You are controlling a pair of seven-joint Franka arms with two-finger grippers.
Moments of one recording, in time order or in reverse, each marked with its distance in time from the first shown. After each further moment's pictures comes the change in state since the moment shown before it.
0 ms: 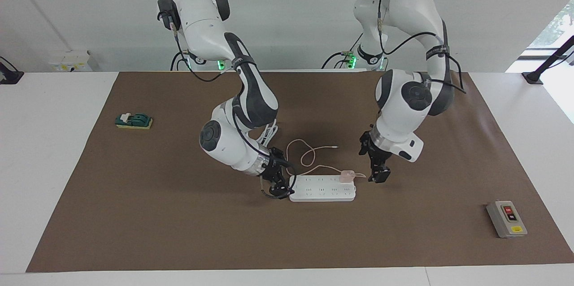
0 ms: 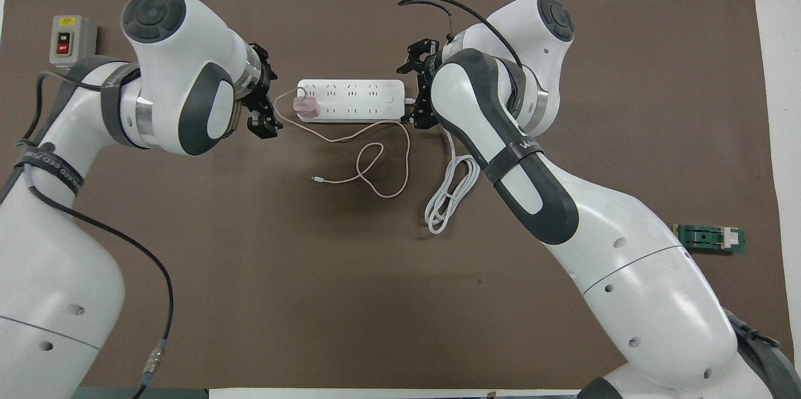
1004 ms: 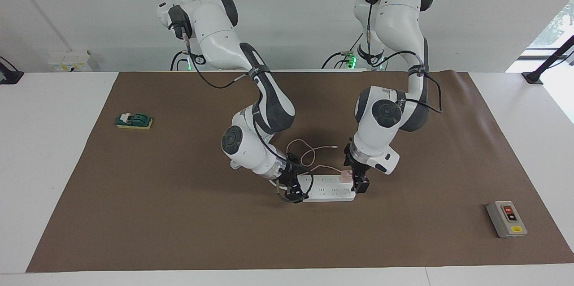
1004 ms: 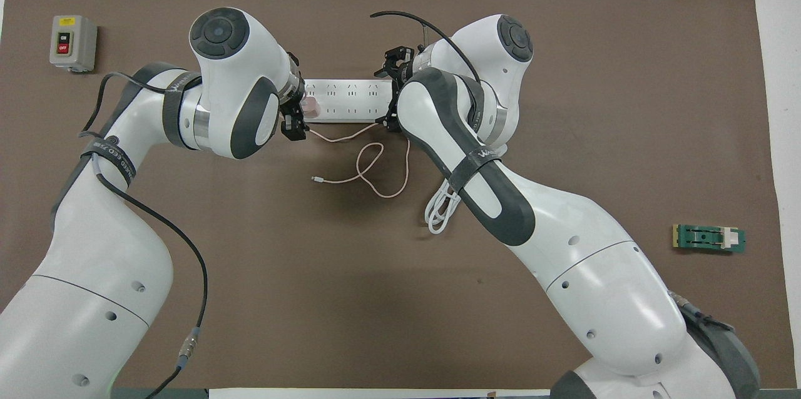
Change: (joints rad) left arm -0.050 0.065 0.005 -0.006 0.025 0.088 -0.030; right arm 0.054 0.078 0.001 0.055 0.036 0.090 0.051
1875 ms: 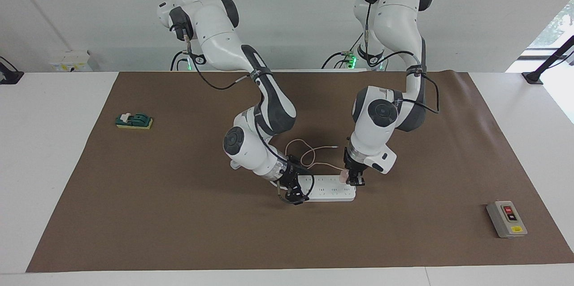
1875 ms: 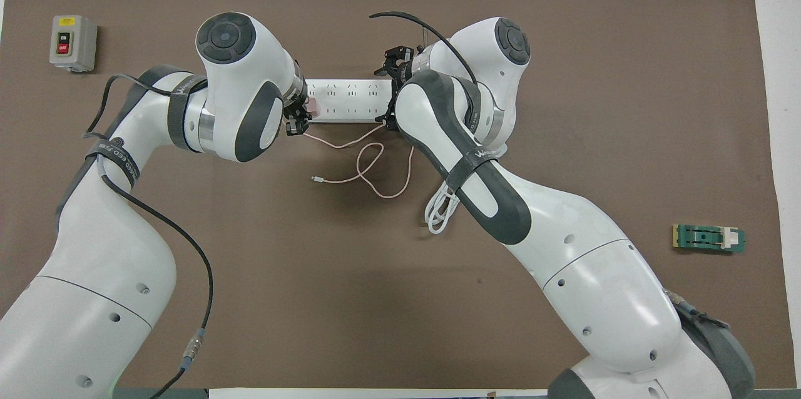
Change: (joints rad) left arm -0.004 -0.003 0.000 -0.007 0.009 0.010 0.000; right arm 0.000 0.013 0.000 0.004 0.000 0.029 0.000
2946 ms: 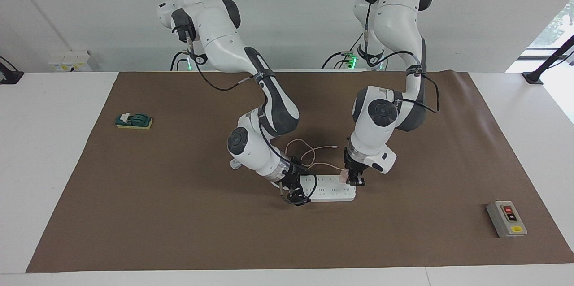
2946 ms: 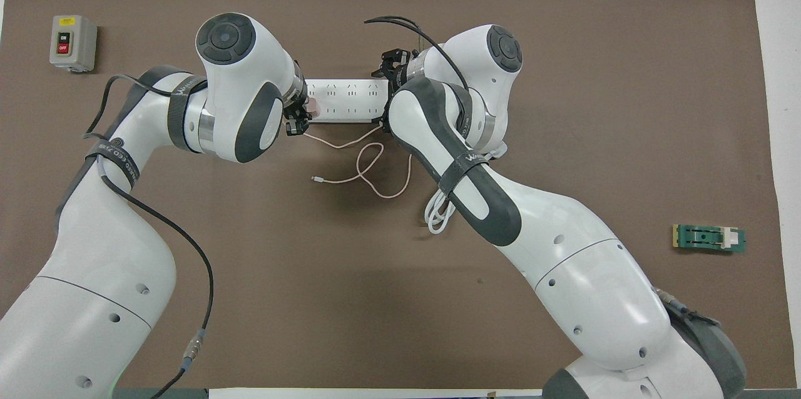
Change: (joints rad) left arm 0.000 -0.002 0.000 -0.004 0.001 0.004 0.000; right arm 0.014 0.016 0.001 -0.003 0.001 0.040 0.000
